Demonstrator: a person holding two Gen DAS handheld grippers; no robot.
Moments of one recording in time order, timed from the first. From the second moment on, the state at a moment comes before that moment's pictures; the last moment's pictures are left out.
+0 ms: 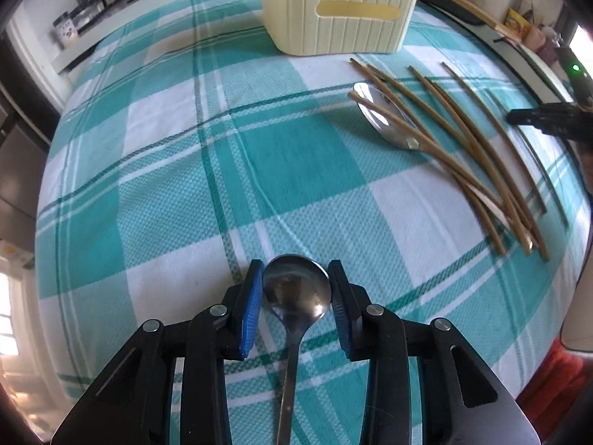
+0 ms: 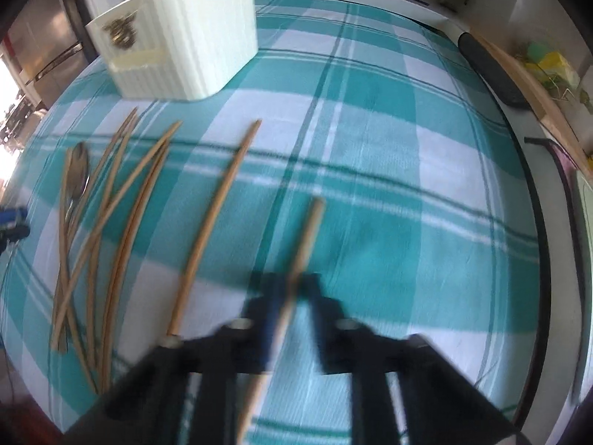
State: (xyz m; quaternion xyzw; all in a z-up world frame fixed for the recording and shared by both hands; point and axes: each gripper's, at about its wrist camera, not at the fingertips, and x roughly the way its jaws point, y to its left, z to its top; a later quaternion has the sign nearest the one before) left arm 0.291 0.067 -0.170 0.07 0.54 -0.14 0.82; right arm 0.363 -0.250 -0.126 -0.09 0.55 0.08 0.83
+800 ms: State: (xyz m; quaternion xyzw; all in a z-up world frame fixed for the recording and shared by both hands) left arm 0.291 0.116 0.037 -0.06 0.35 -0.17 0.92; right arm 0.316 -0.227 0.094 -0.03 0.29 0.13 0.95
